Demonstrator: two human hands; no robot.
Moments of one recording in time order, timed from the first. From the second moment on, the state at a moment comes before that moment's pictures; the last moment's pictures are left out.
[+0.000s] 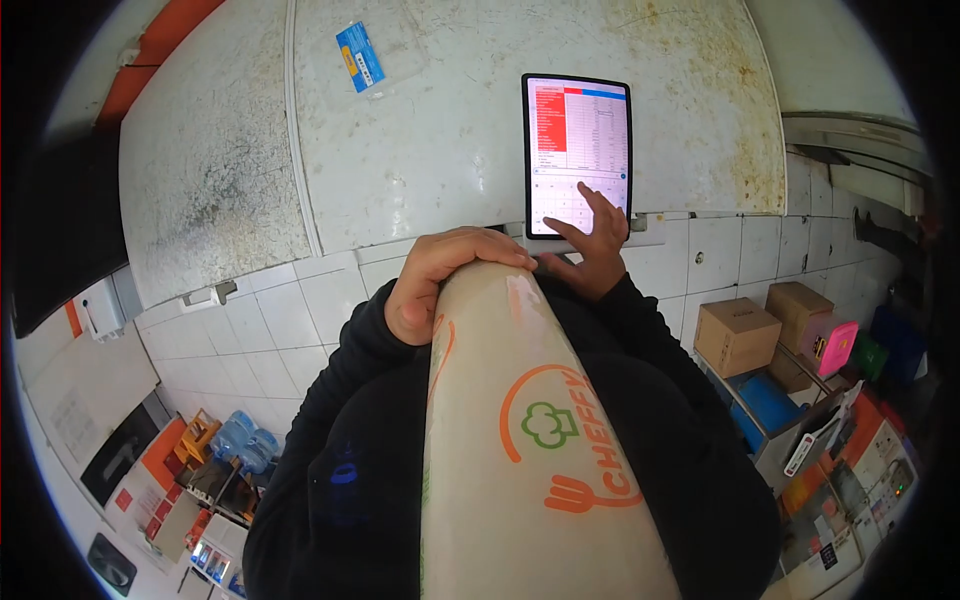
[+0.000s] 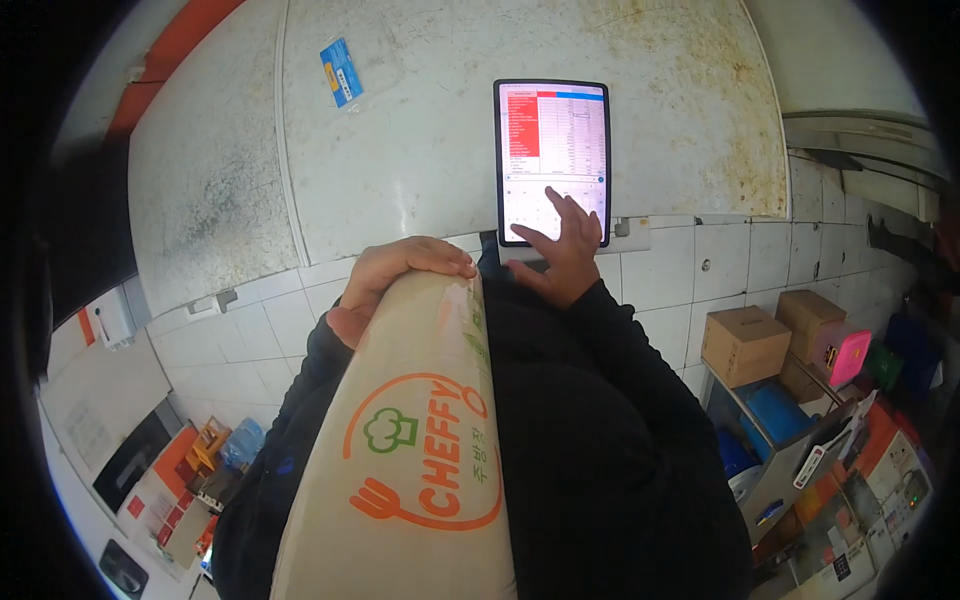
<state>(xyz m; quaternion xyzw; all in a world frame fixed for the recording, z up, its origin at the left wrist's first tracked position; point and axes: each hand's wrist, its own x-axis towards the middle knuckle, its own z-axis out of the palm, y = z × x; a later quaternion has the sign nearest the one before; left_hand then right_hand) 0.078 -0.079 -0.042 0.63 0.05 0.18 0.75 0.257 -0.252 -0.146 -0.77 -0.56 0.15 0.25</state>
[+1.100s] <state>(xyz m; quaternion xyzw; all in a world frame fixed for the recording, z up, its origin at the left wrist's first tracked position) 0.039 -0.035 0.149 0.69 -0.05 0.60 0.40 0.183 -0.073 0.105 -0.21 -0.73 -0.08 0.64</state>
